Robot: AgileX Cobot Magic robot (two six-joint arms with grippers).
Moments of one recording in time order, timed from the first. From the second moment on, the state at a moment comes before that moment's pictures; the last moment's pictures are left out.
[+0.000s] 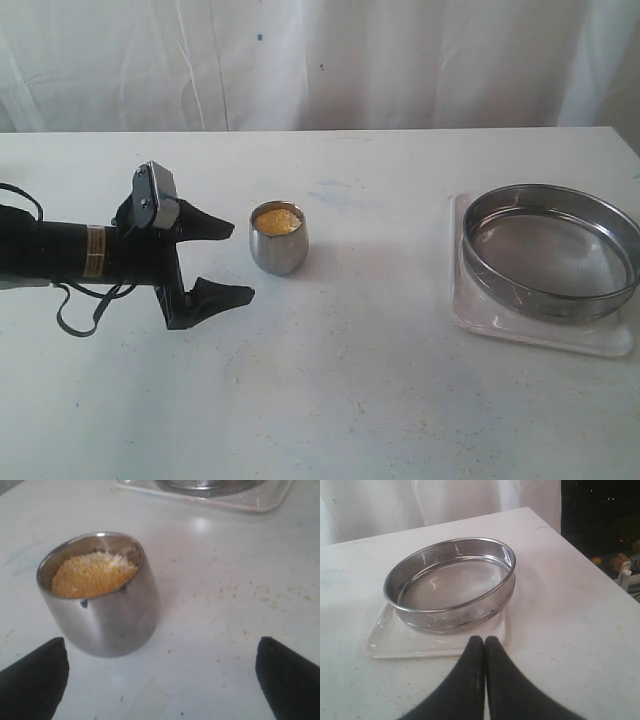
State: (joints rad) left arm -0.02 2.01 -0.94 1.37 -0.96 -0.48; right arm -0.09 0.00 0.00 -0.09 0.35 0.20
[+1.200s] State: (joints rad) left arm -0.02 2.02 -0.95 1.19 -0.97 -0.47; right arm -0.09 0.00 0.00 -0.09 0.35 0.20
